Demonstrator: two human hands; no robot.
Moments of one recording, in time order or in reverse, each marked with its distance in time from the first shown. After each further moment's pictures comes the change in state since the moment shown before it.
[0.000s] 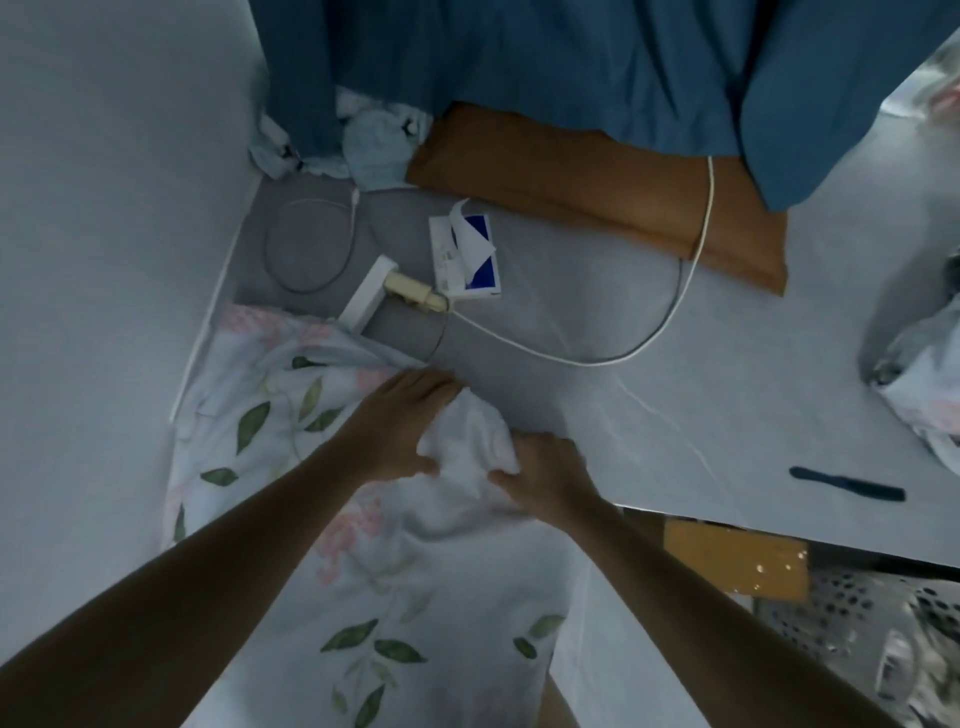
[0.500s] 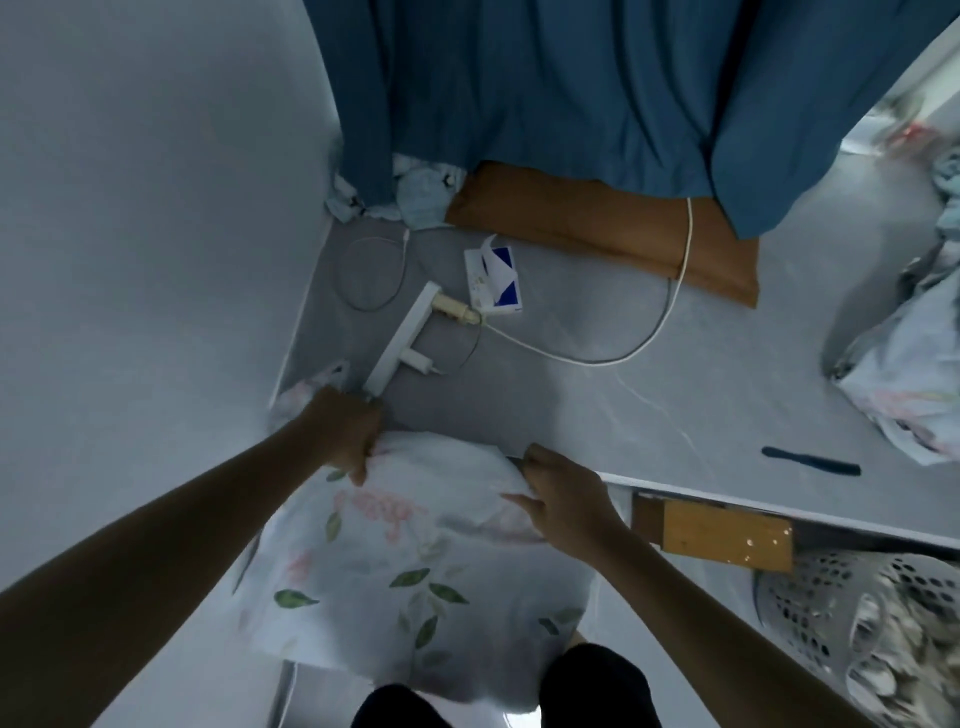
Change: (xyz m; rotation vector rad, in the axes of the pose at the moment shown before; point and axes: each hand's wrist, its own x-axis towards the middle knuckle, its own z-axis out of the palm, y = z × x) left_hand -0.118 0.009 -0.143 0.490 -0.615 -0.255; right_hand -0.136 -0.064 -0.068 0.052 0.192 -0.292
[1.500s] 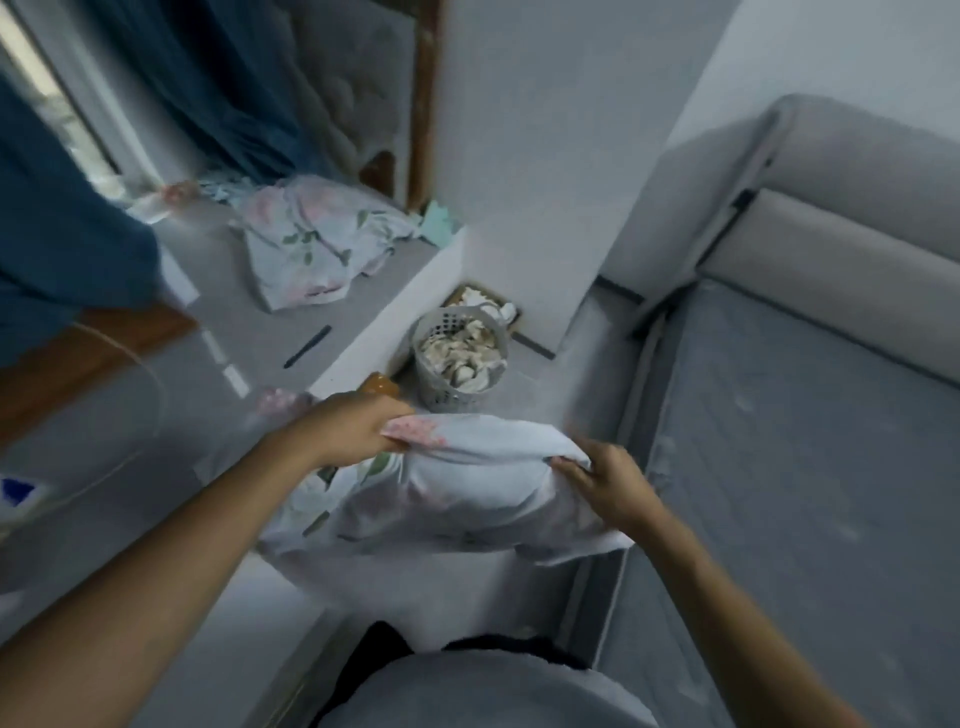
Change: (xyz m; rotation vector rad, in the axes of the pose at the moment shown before) left_hand -0.356 0.518 -0.081 0.233 0.333 1.148; right_hand -0.718 -0.155 -0.023 0.315 0.856 1.139
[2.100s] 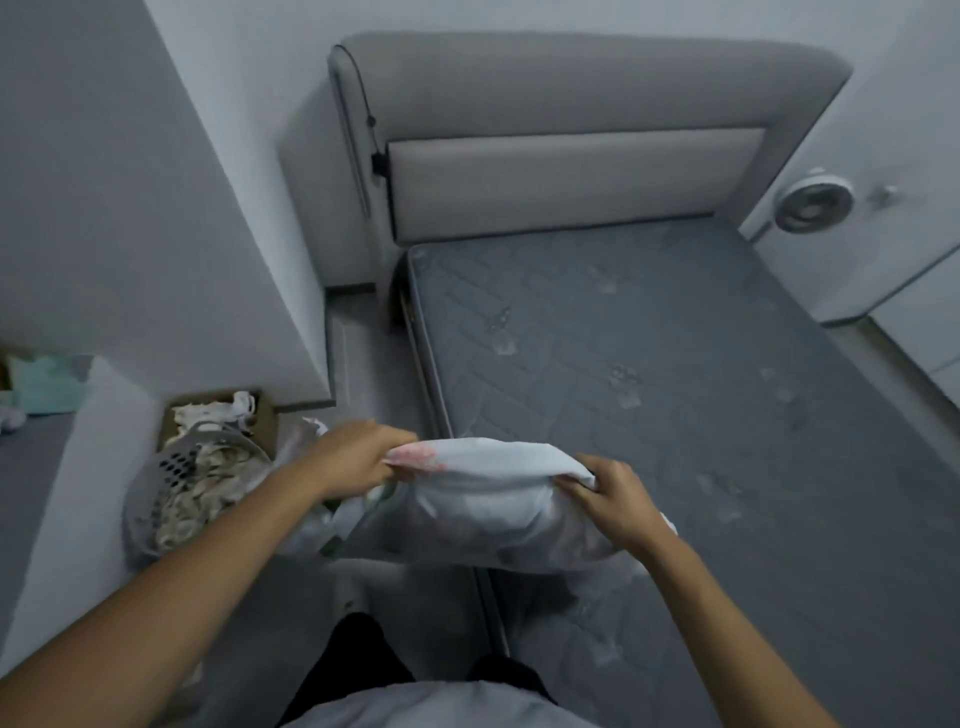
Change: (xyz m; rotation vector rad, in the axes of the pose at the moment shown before) left_hand 0.403 0.314 0.057 0.312 -0.280 0.628; right_hand -0.102 0.291 -0.167 0.185 0.459 0.669
